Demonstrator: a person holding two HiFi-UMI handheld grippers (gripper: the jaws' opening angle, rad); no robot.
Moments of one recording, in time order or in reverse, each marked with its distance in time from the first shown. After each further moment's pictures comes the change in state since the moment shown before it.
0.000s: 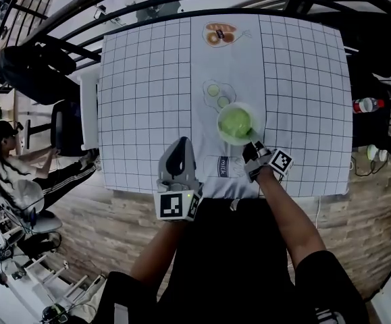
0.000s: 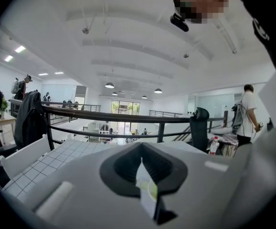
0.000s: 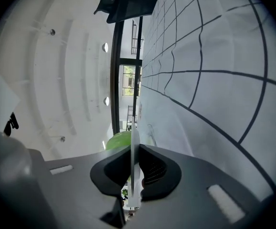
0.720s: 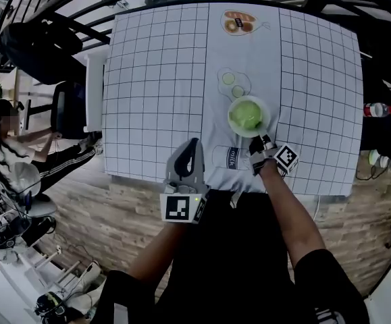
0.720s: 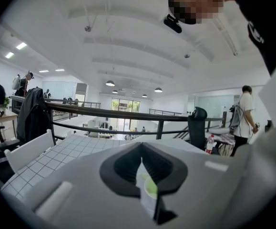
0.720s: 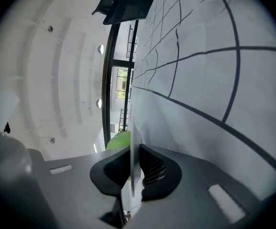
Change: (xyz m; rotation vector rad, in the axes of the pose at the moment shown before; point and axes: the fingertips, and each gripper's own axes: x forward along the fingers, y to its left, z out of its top) left arm -0.034 0.009 -0.018 -0.016 0.014 -0.009; right arm 0.010 -0.022 -0.016 0.039 -0.052 -0.066
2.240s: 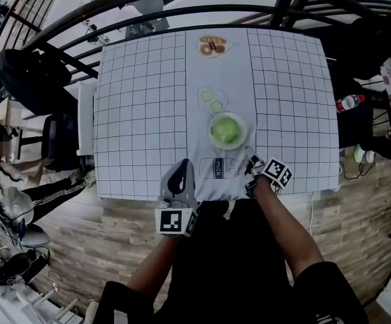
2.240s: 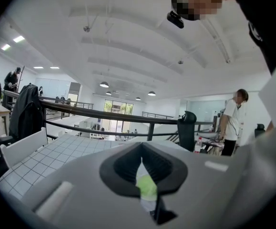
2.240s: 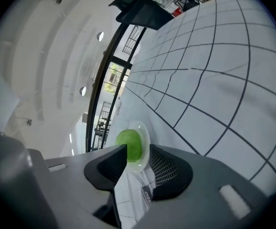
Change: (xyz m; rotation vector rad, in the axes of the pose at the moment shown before) left arm -0.042 -0.022 -0.007 -0.015 -0.032 -0.093; right arm -0.076 0.006 -0.010 -0.112 0.035 -0.255
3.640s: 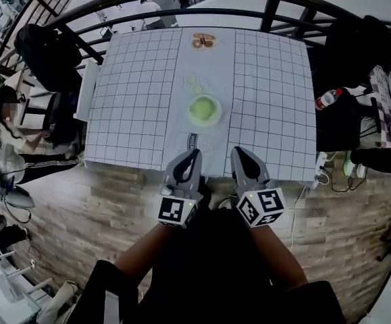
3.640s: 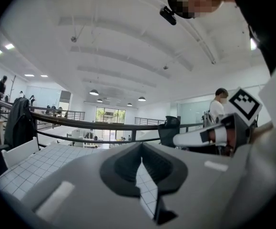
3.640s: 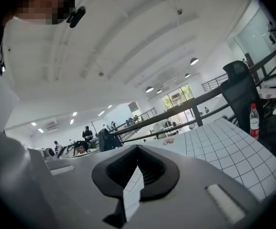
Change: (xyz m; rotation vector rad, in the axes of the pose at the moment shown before) left arm -0.066 -0.181 0.021 0.072 -0.080 -0.079; right arm -0.255 0.197 -0.004 -0.995 -0.226 0.272
